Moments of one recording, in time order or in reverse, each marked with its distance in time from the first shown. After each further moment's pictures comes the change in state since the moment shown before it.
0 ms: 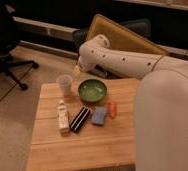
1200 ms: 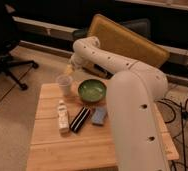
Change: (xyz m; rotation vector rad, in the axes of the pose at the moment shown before) arm -0.047 0.033 0.089 -0.190 0.024 -0.093
